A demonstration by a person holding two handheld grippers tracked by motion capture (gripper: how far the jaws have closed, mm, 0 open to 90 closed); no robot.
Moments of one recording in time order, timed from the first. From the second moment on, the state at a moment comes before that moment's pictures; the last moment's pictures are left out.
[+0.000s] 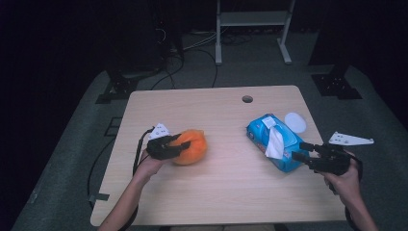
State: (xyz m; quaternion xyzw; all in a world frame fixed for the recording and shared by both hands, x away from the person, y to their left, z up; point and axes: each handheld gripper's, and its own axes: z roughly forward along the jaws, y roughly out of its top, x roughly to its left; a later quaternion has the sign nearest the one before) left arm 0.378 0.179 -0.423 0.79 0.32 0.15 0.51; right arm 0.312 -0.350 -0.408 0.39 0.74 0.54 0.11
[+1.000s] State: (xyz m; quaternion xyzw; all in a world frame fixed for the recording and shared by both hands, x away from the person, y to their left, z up) left arm 0.318 0.099 -0.427 0.82 0.21 0.12 0.51; right arm 0.362 -0.302 -0.409 0.36 0.79 0.48 0.14
